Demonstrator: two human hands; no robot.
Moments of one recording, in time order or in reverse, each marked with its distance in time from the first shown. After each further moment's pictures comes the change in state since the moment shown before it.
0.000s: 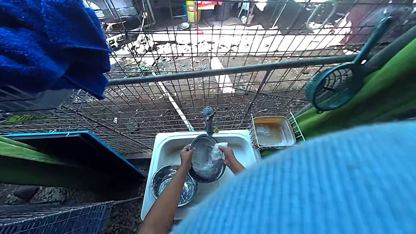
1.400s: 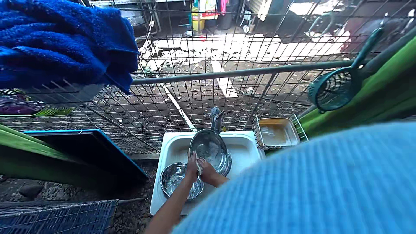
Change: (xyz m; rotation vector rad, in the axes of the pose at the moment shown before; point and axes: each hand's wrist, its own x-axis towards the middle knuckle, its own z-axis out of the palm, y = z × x) left_hand -0.063 0.005 -0.032 -0.204 -0.090 -0.144; right_hand -0.101 0.047 0.063 -1.211 -0.684 -0.726
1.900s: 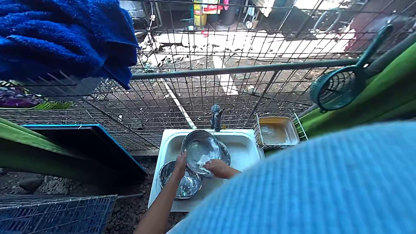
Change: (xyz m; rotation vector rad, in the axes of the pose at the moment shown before) left_hand 0.010 0.016 -0.030 0.139 0.080 -0.092; right_hand -0.010 0.044 -0.030 -0.312 -0.342 -0.116
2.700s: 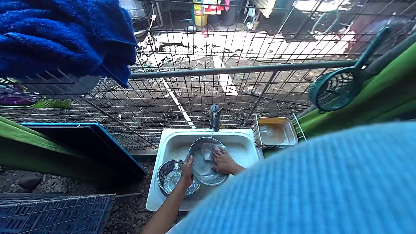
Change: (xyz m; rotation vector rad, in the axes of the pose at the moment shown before) left_hand -0.029 -0.030 0.023 -0.245 -0.055 0.042; right_hand -0.007 0.053 0.009 -0.174 0.065 0.154
